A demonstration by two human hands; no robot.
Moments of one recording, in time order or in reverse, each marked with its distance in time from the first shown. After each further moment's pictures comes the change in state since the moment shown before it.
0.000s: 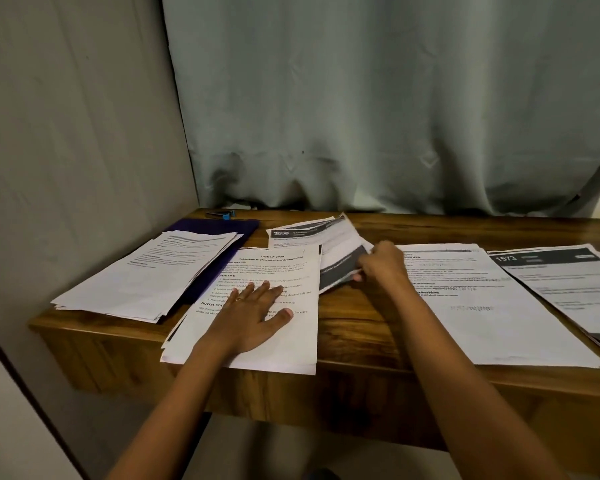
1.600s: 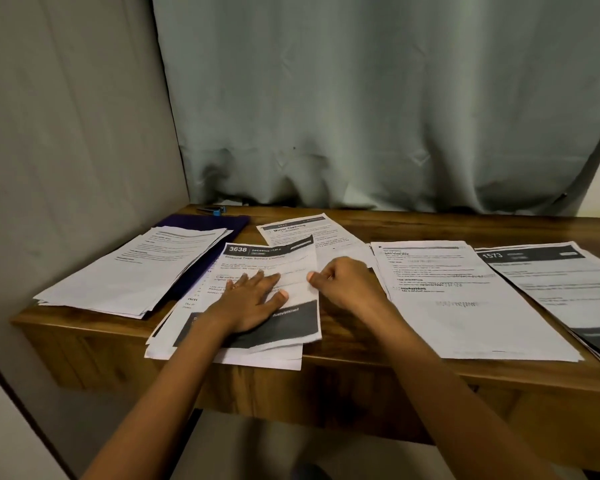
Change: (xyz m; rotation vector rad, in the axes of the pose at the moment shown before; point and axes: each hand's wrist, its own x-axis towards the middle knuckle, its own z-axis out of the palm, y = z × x) left_hand 0.019 0.014 -0.010 -0.040 -0.075 -0.019; right_hand -0.061 -0.006 0.007 -0.341 -0.224 -0.251
